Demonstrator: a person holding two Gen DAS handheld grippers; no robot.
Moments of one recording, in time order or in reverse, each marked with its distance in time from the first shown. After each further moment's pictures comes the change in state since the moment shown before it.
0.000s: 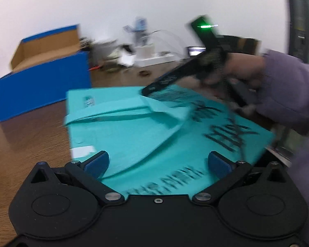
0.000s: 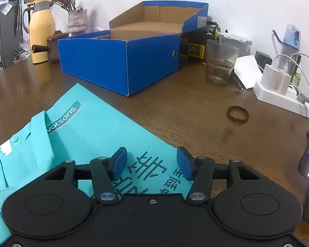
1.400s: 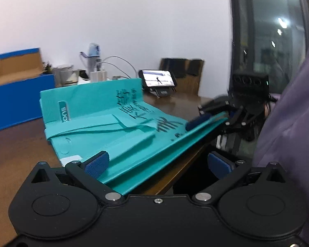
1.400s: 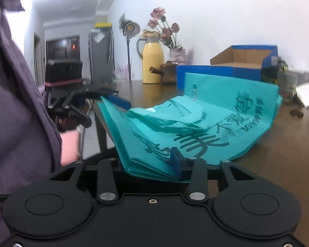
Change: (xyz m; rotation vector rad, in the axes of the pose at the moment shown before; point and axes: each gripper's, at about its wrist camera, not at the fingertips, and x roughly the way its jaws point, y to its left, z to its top) left arm -0.041 0.033 -0.032 0.038 -0.183 -0.255; right arm -0.142 0.023 -0.143 -0.115 -0.293 0.540
